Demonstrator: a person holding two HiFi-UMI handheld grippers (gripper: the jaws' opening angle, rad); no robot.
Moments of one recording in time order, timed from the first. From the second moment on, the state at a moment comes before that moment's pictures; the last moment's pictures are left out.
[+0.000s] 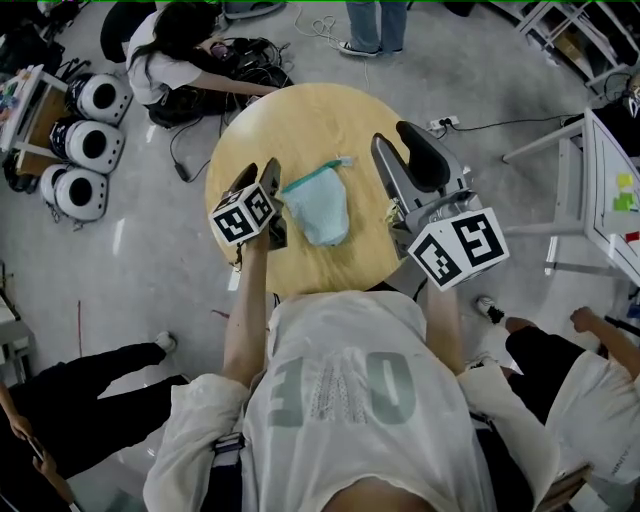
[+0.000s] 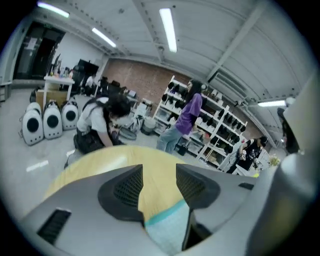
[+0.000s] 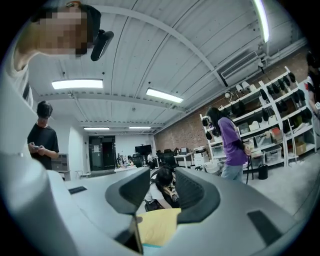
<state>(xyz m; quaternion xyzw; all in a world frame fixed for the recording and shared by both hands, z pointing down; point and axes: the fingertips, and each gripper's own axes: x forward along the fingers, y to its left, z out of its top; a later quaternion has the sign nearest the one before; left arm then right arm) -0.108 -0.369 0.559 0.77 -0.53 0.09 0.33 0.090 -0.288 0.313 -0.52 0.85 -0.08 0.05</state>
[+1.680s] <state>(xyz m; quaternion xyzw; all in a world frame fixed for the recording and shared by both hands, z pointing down) -0.076 -0.299 0.255 0.82 -0.55 -0.04 -0.11 0.058 -0.286 0.301 -0.57 0.82 0.03 0.00</state>
